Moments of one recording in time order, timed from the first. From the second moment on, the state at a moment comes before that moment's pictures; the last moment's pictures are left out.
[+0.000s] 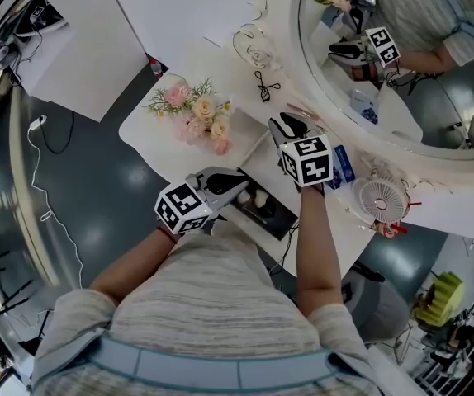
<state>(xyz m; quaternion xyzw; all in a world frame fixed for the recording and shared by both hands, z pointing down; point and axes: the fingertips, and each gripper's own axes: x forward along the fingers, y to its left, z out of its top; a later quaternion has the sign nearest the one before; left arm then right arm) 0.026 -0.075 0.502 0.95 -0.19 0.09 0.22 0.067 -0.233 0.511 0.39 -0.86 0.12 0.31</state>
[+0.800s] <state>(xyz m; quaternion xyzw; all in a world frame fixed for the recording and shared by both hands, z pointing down) 0.001 -0.082 0.509 0.94 -0.21 0.10 0.23 0.054 -0.310 0.559 0.44 -0.82 0.15 0.33</state>
